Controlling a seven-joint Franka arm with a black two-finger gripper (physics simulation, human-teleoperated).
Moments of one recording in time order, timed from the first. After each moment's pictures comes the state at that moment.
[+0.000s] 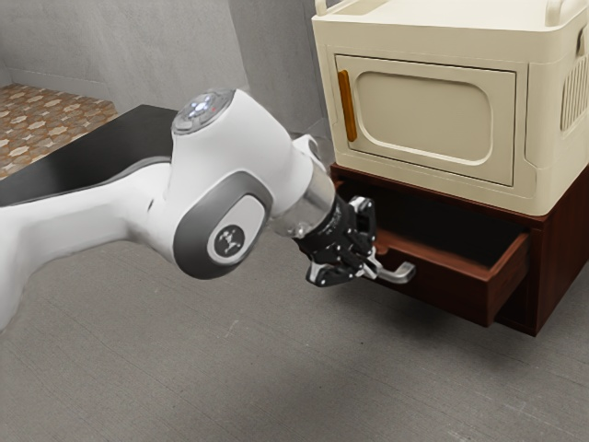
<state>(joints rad) -0.07 -0.04 -0.13 -1.93 -0.08 2.37 -1.60</state>
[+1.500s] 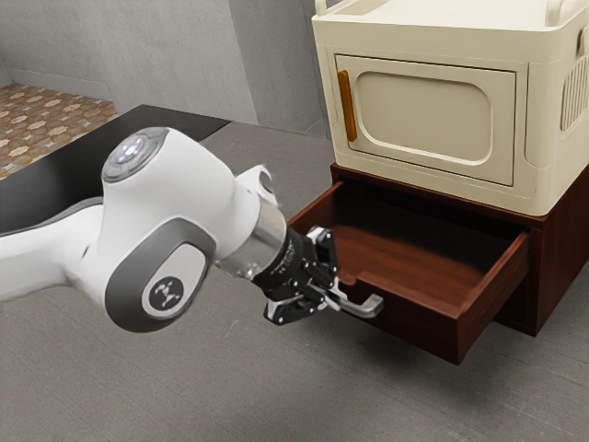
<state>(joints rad) -0.06 -0.28 -0.13 -2.20 -0.12 2.43 -1.59</state>
